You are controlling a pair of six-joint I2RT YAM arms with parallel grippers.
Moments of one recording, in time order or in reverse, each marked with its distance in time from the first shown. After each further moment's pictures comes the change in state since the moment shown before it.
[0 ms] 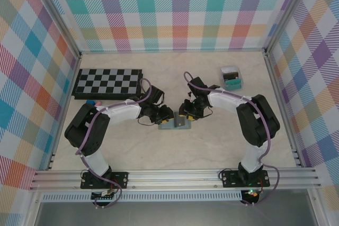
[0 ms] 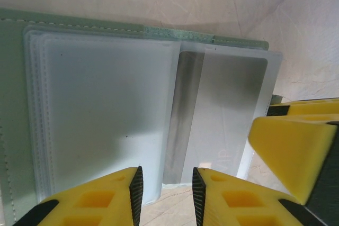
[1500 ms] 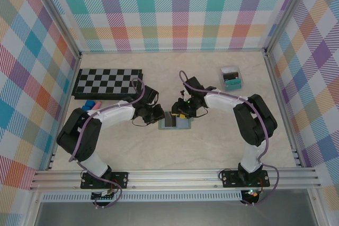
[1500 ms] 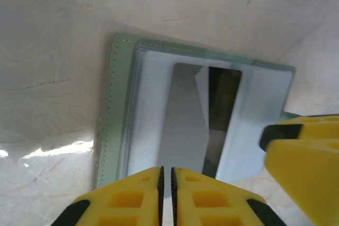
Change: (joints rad) left arm 0.031 -0.077 -0.042 -0.066 -0.108 0.004; right arm 0.039 0.016 0.002 0.142 -0.110 0.023
